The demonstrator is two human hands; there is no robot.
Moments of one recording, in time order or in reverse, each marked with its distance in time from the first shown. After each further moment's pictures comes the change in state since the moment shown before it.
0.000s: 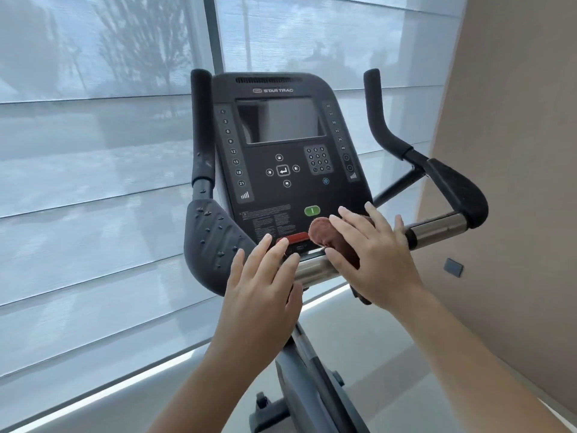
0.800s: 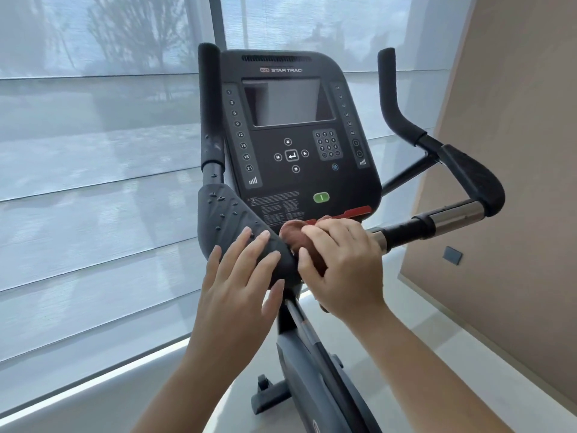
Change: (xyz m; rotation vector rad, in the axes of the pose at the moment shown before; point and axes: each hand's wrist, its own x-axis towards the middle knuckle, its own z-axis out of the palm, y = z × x) left_hand -0.023 -0.044 -0.007 0.008 0.030 -0.001; right_hand -0.006 -0.069 0.029 0.117 0.362 -0.056
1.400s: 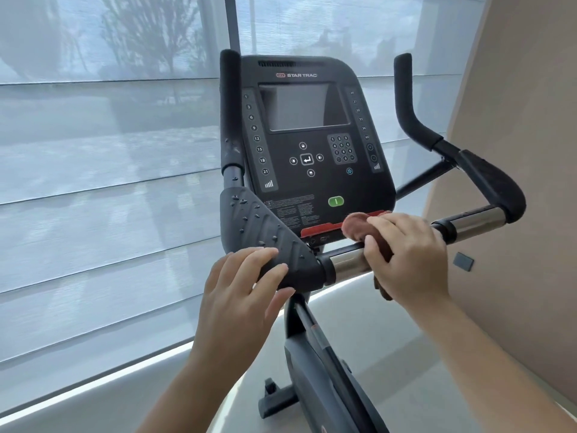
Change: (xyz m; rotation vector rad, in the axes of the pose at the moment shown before) left_hand -0.008 -0.028 -0.001 0.012 0.193 0.117; right_hand 0.005 0.041 -0.016 -0.138 -0.015 0.109
